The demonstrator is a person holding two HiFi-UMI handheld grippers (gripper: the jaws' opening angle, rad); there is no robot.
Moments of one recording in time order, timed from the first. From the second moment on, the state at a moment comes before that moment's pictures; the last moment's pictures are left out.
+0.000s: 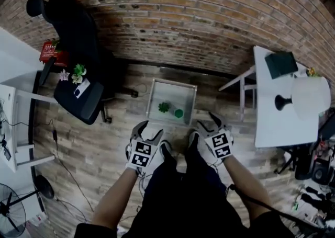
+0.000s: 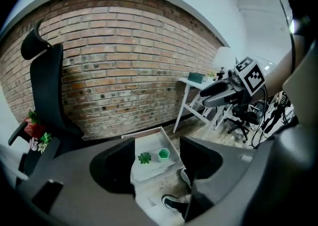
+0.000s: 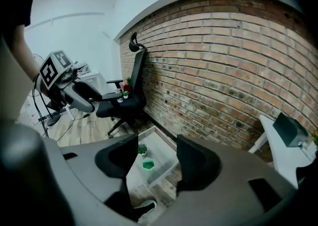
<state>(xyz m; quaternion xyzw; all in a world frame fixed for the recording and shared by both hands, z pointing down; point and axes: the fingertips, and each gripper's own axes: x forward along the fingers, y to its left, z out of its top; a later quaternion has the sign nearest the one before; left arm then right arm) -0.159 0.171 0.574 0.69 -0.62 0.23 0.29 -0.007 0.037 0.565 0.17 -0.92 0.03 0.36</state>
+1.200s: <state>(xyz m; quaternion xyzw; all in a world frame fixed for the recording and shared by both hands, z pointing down) -0.151 0.212 0.785 0.61 -0.63 0.24 0.42 -0.093 0.053 0.910 0.07 -0.86 0.11 0.50</state>
